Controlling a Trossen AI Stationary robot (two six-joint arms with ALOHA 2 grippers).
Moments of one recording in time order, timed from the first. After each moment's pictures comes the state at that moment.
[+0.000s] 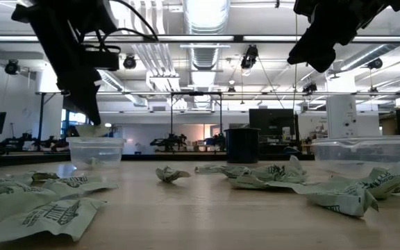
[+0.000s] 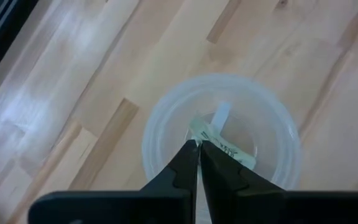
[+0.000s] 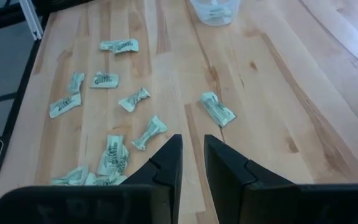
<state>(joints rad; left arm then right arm) 0.00 1.17 0.73 -0.74 -0.43 -0.46 0.17 1.05 0.70 -0.30 0.11 0.39</state>
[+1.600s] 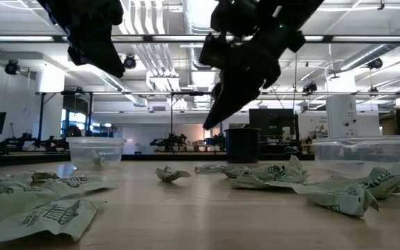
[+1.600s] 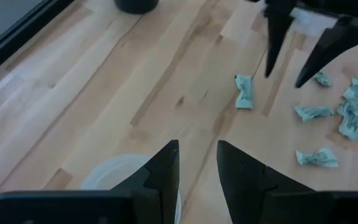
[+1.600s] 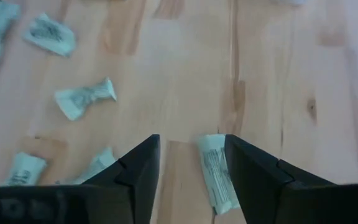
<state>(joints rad) -0.09 1.04 0.86 -0.63 -0.34 -0.49 0.01 1.82 1.14 -0.23 -0.12 -0.04</state>
